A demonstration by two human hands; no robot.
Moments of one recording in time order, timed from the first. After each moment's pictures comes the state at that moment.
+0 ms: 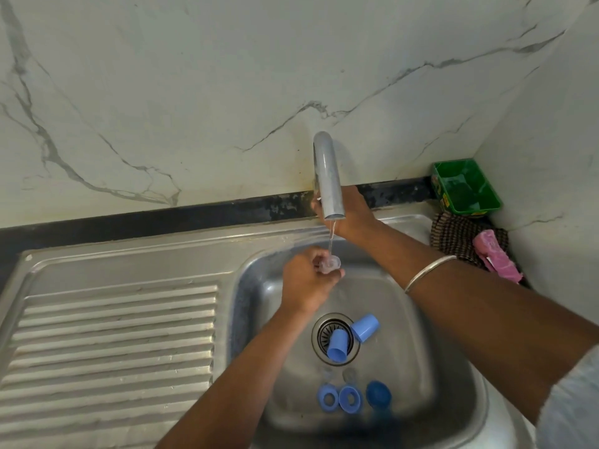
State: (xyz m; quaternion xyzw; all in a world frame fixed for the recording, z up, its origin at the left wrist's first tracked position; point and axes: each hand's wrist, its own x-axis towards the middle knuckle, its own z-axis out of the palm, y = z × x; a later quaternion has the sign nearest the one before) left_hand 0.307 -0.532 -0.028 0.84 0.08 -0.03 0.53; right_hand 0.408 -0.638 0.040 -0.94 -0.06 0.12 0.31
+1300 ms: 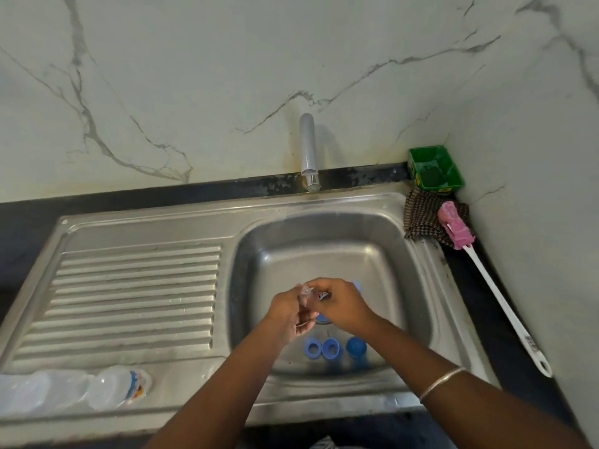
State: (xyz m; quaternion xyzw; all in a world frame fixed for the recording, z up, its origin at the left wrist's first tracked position) left_hand 0.181 -0.536 -0.021 0.55 0.43 -0.26 0.67; right_hand 0.190 -0.669 -0.038 -0.82 -0.05 0.22 0.52
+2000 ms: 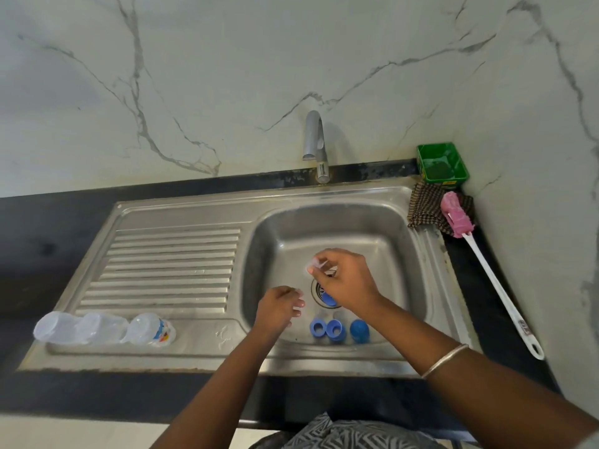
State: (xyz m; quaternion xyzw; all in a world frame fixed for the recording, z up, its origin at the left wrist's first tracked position) left_hand 0.108 -0.529 -0.007 0.76 0.33 -0.16 0.54; right_hand 0.168 -0.687 -0.002 -0.87 -0.13 0.05 0.47
